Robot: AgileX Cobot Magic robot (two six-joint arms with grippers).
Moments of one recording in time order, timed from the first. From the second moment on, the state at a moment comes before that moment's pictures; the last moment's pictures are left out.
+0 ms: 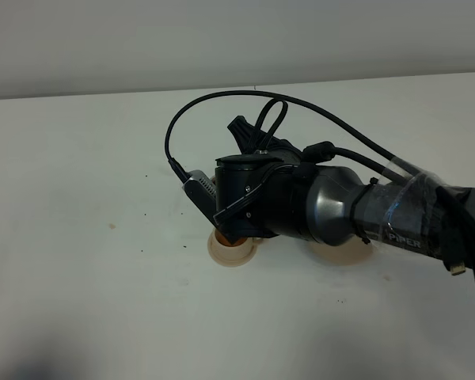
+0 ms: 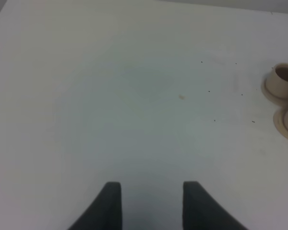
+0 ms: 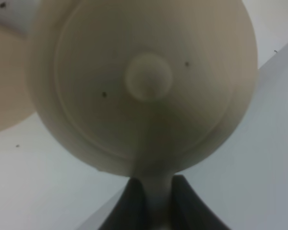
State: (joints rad) left arm 0.02 -0.01 -0.50 0.02 1.03 -0.08; right arm 1.03 2.06 -1.49 -0.96 0.97 -0.78
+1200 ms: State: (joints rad) left arm 0.02 -0.01 -0.50 0.02 1.03 -0.08; right arm 1.04 2.06 -1.49 -1.01 0.93 -0.85
